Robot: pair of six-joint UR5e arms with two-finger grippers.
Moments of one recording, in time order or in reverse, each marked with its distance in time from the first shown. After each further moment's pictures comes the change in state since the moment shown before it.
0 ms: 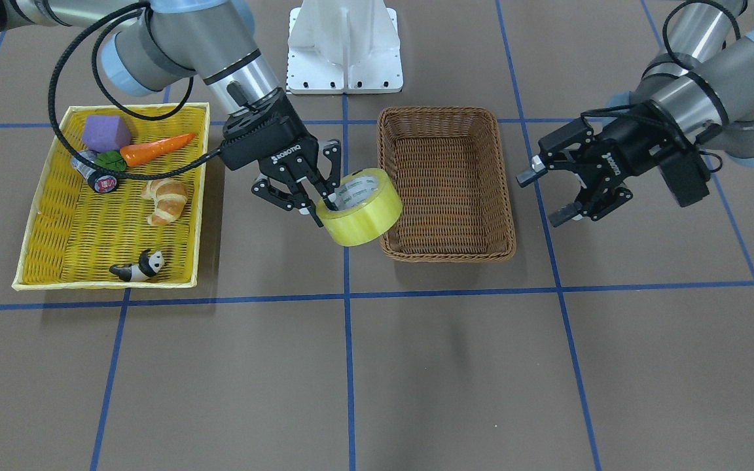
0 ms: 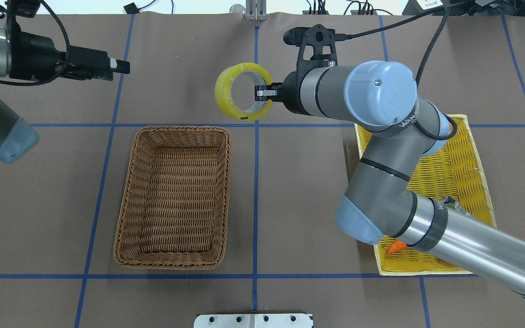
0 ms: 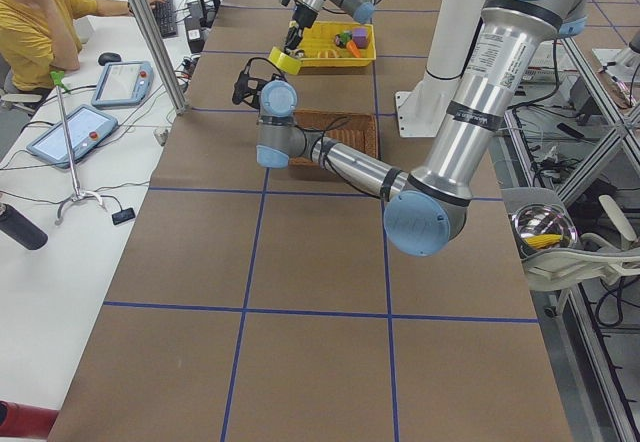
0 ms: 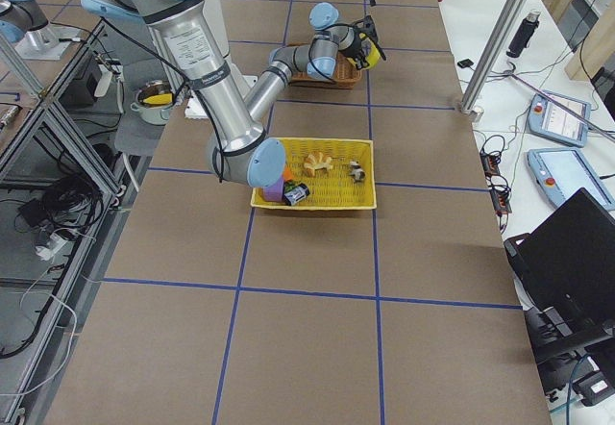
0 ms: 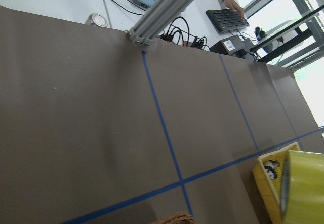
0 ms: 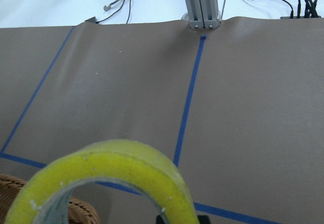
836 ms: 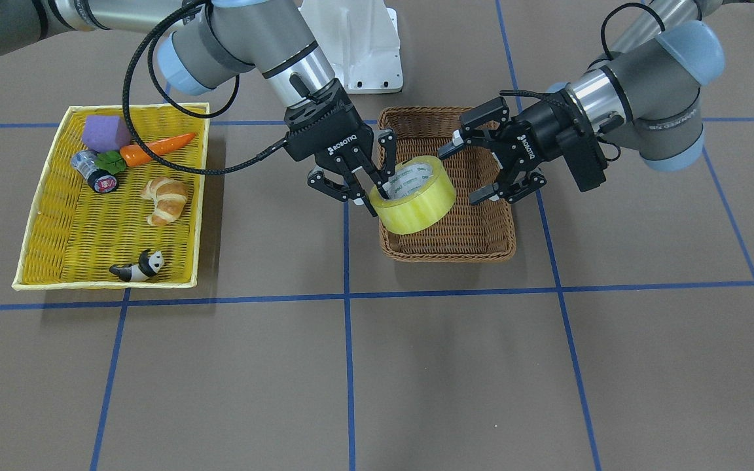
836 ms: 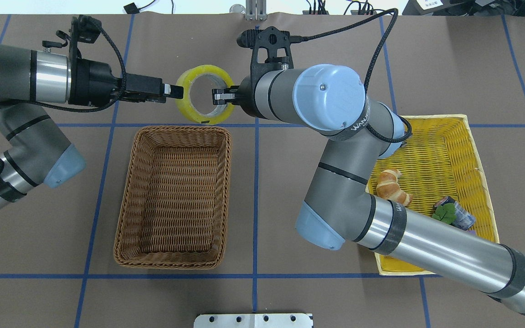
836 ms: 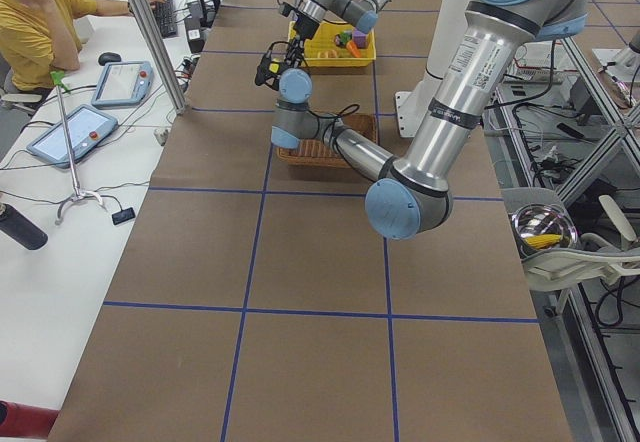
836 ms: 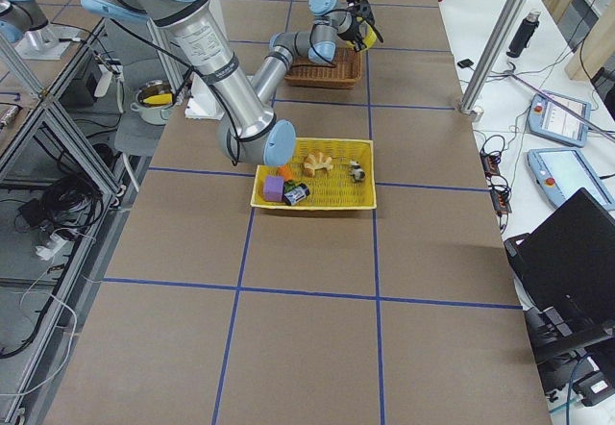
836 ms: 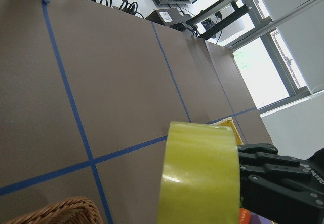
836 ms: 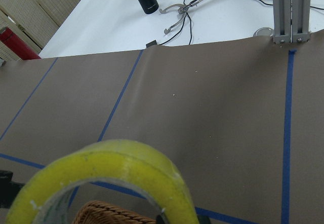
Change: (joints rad) left arm 0.130 -0.059 -0.012 -0.026 0.087 -0.021; right arm -0.048 0.097 -0.067 -0.002 -0.015 -0.005
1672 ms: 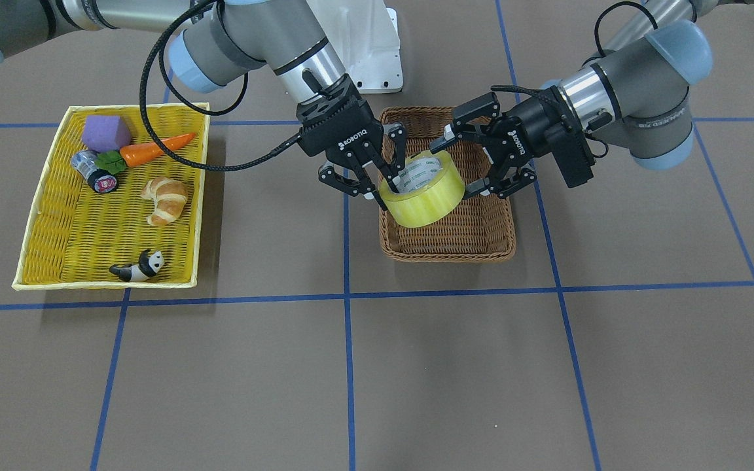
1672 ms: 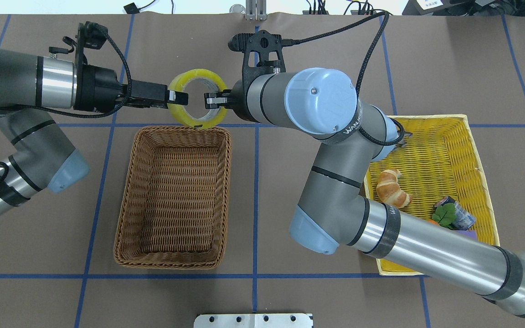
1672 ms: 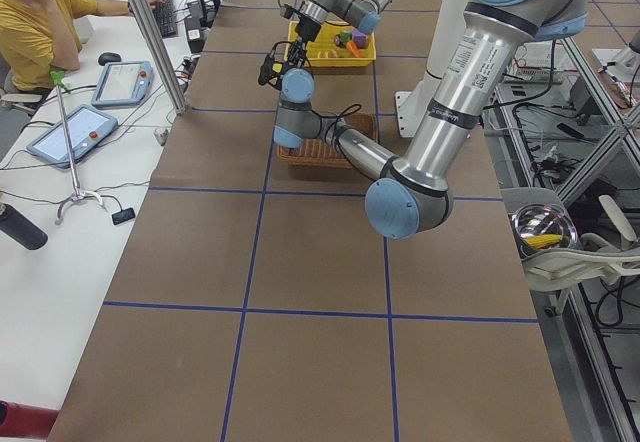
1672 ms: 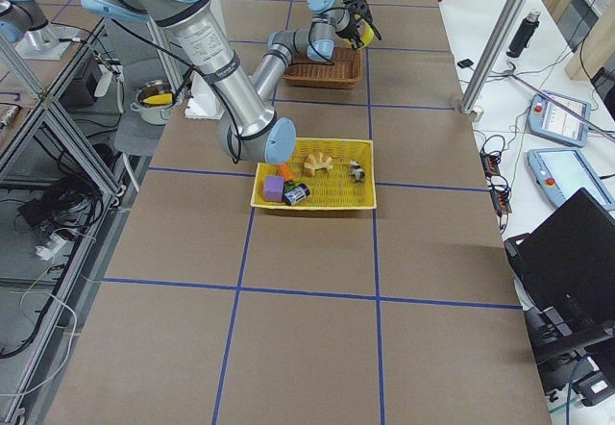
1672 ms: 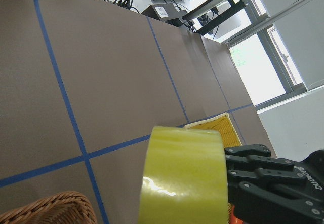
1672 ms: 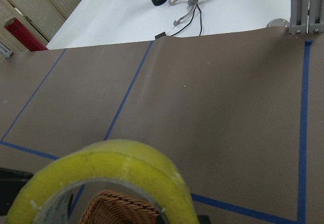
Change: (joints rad) left arm 0.019 -0.001 0.000 -0.001 0.002 0.000; right arm -0.013 0.017 -0.005 -0.001 -0.001 -0.003
